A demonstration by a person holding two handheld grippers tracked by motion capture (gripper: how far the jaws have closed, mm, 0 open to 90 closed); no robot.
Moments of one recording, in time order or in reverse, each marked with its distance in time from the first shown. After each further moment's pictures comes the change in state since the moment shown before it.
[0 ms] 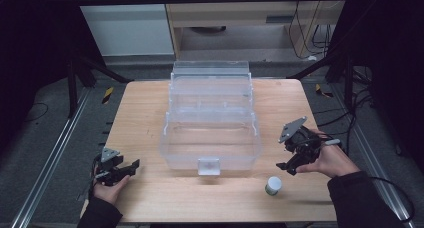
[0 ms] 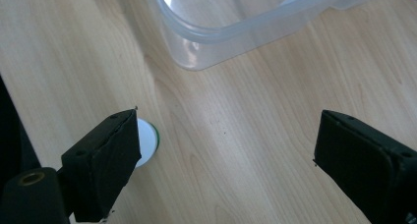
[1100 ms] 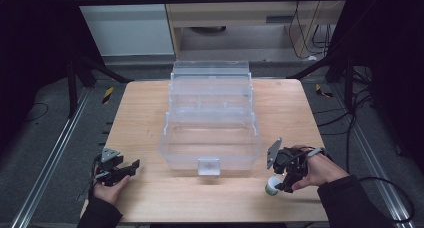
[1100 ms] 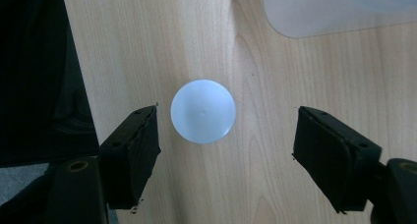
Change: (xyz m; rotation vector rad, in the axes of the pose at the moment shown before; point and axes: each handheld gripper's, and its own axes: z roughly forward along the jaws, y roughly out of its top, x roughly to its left) left arm 0.000 0.000 0.000 0.002 0.000 0.003; right arm 0.036 0.003 0.035 0.210 0.170 -0.238
